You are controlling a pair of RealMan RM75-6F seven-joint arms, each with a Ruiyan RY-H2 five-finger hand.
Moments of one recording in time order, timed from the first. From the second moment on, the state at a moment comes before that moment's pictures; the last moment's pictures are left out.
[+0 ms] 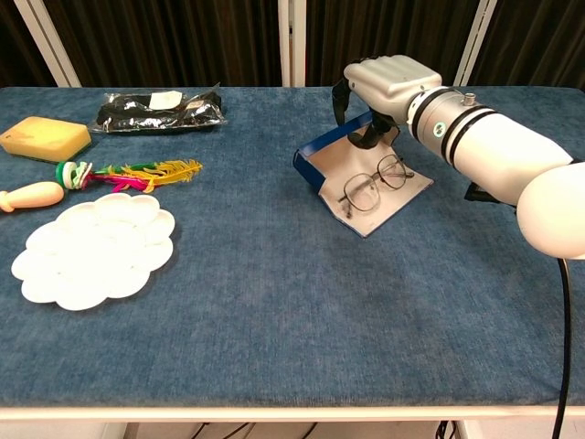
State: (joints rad) left arm -0.11 -1.09 -0.02 -1.59 1.51 1.45 0.04; right arm 0.98 -1.84 0.21 -1.02 -0.97 0.96 -0.44
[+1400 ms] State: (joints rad) left arm -0.11 -1.09 -0.02 -1.60 1.51 1.45 0.04; right arm 0.88 -1.61 0.10 -1.20 -1.18 0.78 -0.32
